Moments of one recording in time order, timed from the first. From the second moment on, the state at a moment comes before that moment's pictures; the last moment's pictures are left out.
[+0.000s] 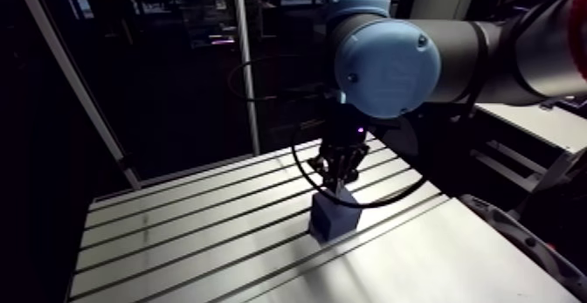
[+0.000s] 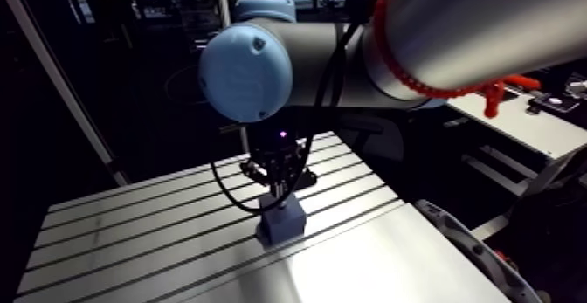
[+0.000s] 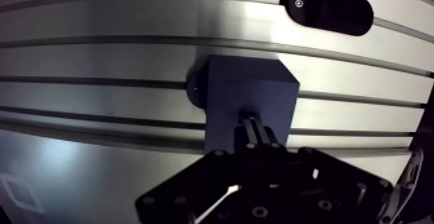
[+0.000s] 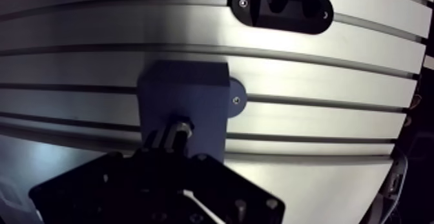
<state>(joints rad) -0.46 -1.40 1.99 -2.09 -1.59 -2.10</state>
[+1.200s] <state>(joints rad) -0.47 -1.37 2.00 -2.09 -1.59 -2.11</state>
